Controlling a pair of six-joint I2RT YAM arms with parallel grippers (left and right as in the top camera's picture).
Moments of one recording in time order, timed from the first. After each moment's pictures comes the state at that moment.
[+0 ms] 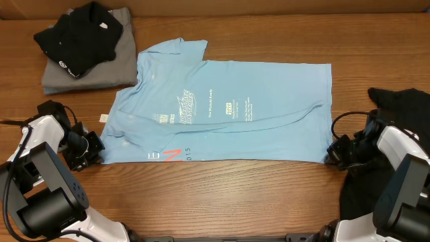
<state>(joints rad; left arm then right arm) 0.52 1.85 1.10 -0.94 0.09 -0.10 -0.41 1.68 0.86 -0.86 -0.29 0.49</state>
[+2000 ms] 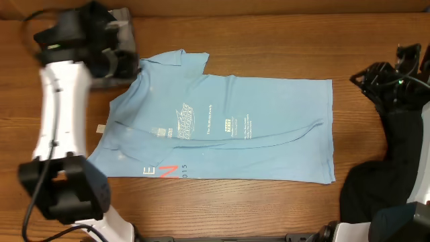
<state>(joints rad) 0.05 1.86 1.74 -0.92 0.39 0.19 -0.36 1.57 1.58 -1.15 -0.51 0.27</state>
